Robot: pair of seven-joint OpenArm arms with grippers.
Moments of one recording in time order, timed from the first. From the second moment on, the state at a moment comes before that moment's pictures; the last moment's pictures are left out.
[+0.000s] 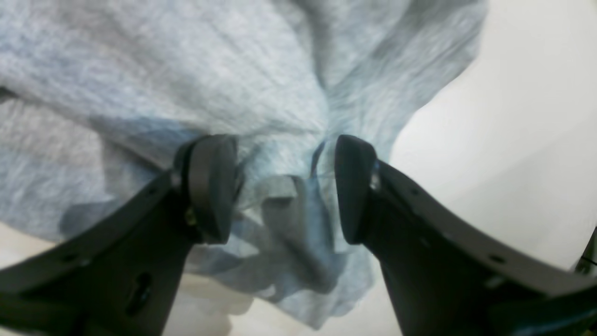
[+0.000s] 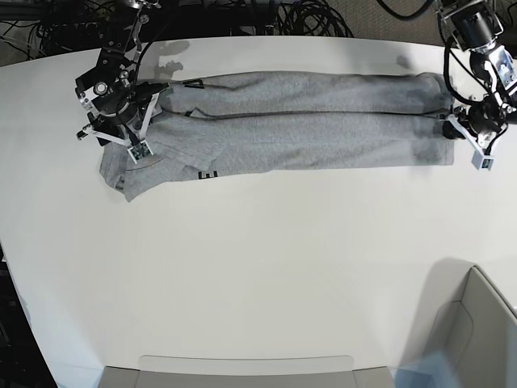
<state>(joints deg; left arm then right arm) 5.4 -22.9 -35.1 70.7 -20.3 -37.1 62.7 -11.3 -3.5 18.1 109.2 -17.2 44.6 -59.9</state>
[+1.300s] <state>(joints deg) -5.8 -21.5 -43.0 69.3 -0.8 -35.4 61.1 -8.5 -3.6 18.3 106.3 -17.3 44.7 -59.8</state>
